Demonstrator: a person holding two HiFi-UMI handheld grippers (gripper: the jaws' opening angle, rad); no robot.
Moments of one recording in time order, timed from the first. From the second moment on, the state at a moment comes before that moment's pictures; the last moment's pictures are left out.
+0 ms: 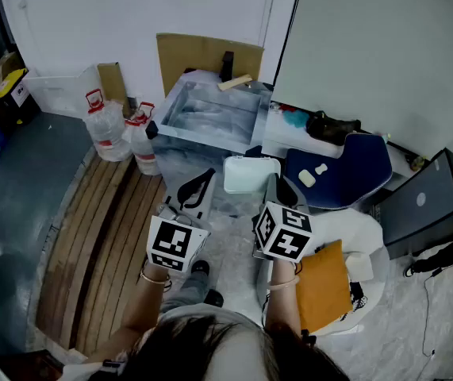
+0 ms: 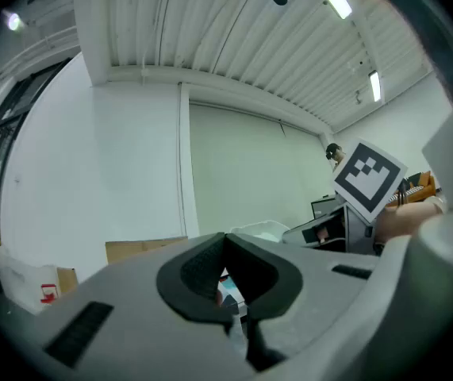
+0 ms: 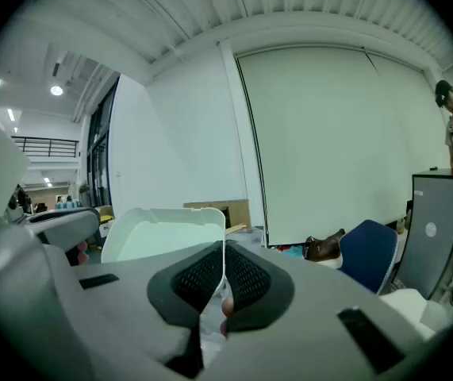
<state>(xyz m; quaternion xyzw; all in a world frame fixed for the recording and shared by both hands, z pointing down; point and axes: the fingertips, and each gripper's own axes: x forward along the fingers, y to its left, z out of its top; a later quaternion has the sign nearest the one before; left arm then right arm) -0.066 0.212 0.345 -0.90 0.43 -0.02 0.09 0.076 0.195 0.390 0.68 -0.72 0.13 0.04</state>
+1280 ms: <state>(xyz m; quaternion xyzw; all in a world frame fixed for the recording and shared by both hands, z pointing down) -0.105 0.041 0.349 -0.91 0.41 -0.01 0.06 0.045 0.034 0.381 0.71 -0.69 0.13 0.04</state>
